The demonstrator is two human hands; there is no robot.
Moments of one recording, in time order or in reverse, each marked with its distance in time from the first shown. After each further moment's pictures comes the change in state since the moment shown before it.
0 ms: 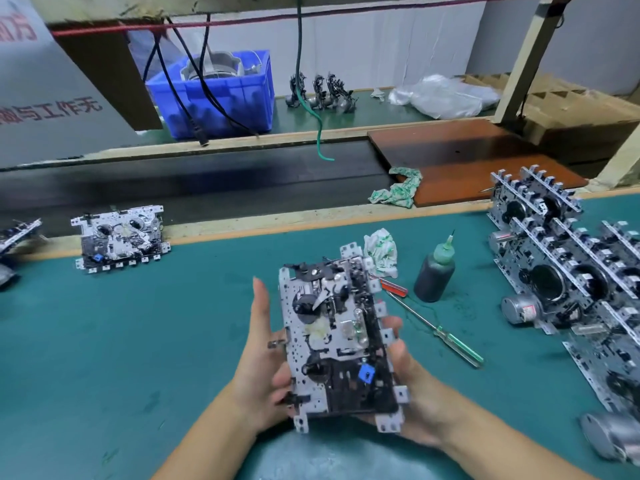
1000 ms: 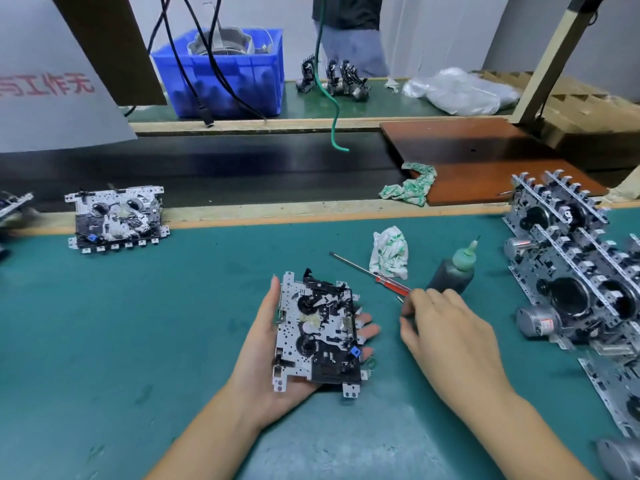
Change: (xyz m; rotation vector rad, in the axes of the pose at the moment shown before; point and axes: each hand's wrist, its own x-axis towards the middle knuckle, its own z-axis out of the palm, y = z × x) left_hand 0.018 0.005 -0.014 0.031 0.078 0.076; right_hand -0.002 -0.009 -0.052 -1.998 1.006 0.293
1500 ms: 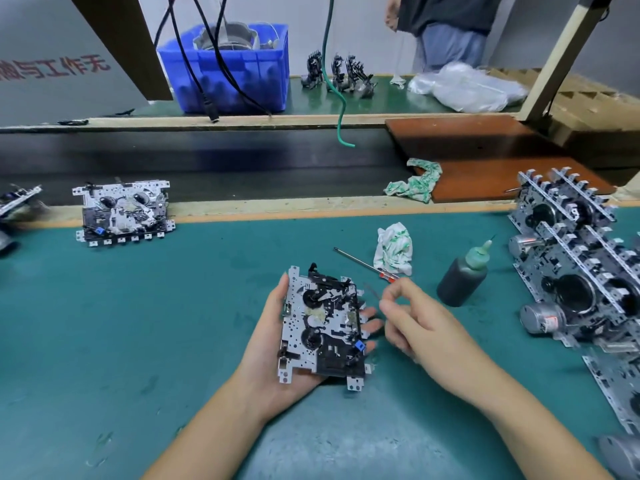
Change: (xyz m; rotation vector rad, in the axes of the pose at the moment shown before) left_hand 0.003 -0.001 -0.001 0.072 0.061 0.007; right_hand 0.003 -0.008 -0.007 1.098 -0.333 -0.036
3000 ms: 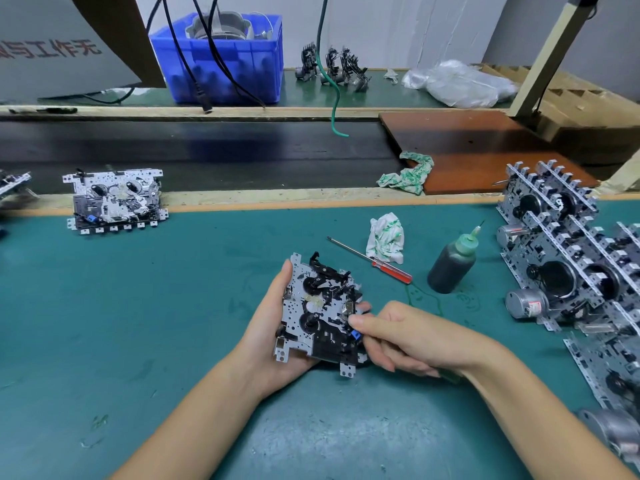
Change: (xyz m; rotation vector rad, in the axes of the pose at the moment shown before) left_hand 0.003 0.002 0.000 0.084 0.067 -0.034; right_hand 0.003 -0.010 -0.005 -0.020 -0.500 0.223
